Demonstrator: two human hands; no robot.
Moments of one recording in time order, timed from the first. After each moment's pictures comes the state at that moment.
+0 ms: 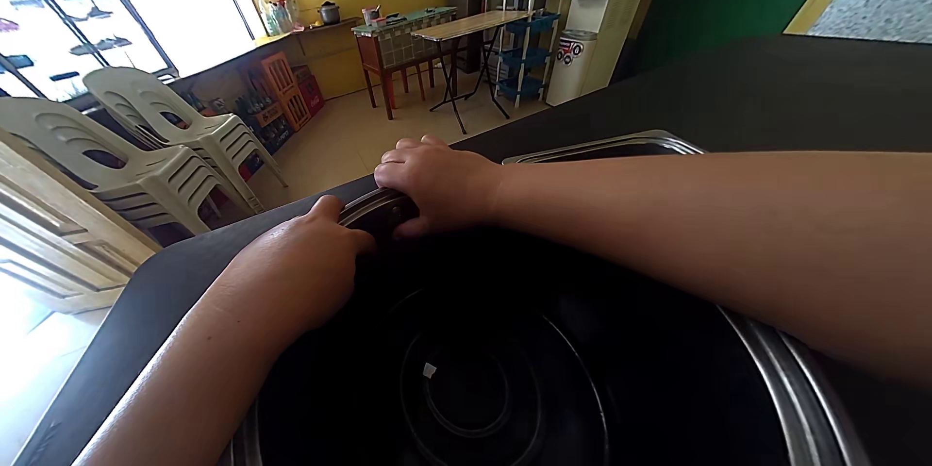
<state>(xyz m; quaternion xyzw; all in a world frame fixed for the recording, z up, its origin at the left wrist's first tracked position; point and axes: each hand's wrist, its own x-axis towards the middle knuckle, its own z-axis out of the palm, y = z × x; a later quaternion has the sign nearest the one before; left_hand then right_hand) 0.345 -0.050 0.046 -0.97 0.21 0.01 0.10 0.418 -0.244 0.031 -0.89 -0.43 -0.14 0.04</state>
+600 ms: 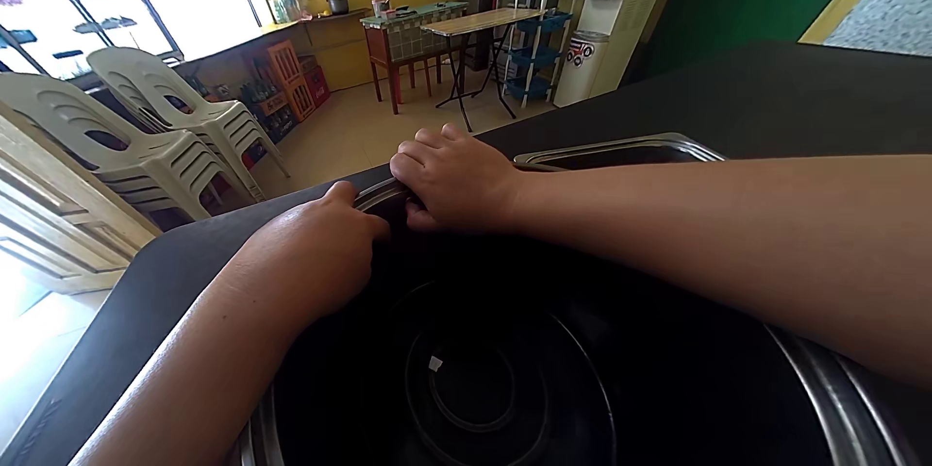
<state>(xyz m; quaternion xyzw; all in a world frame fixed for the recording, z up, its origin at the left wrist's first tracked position) 0.347 -0.049 0.050 -0.97 0.22 0.02 0.08 0.415 -0.241 0.014 -0.88 -0.40 -0.25 -0.05</state>
